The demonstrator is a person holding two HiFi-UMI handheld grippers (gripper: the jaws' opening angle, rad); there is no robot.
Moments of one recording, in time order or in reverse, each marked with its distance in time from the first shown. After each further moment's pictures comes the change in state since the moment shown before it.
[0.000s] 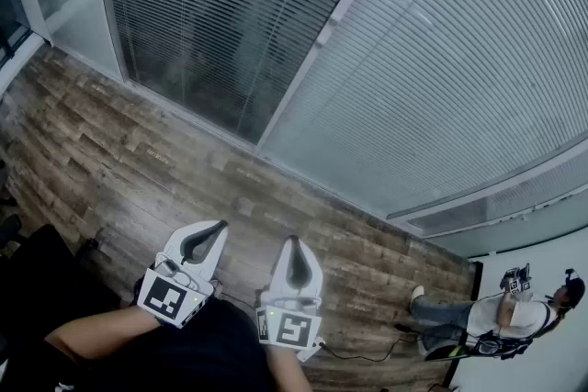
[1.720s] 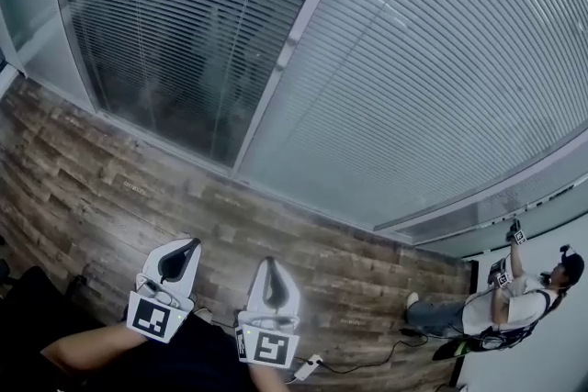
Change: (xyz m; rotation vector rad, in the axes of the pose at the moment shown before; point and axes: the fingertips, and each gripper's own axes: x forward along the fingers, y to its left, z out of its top) left arm 0.085 0.042 -0.009 0.096 0.000 0.018; right arm 0.072 -0.037 -0.015 0.020 0.050 -0.063
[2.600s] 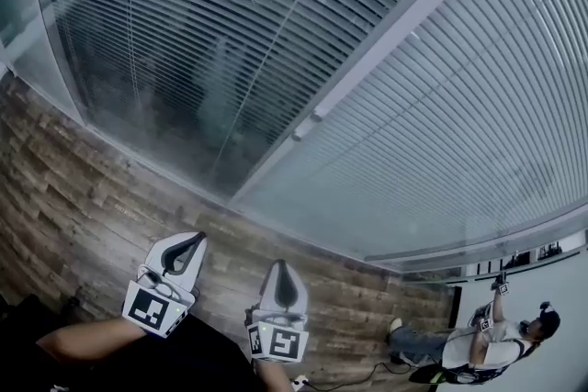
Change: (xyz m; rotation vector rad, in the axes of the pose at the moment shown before) left arm 0.147 0.156 0.022 -0.136 0.005 -0.023; right arm 0.201 -0.014 0.010 0.015 0.072 -0.001
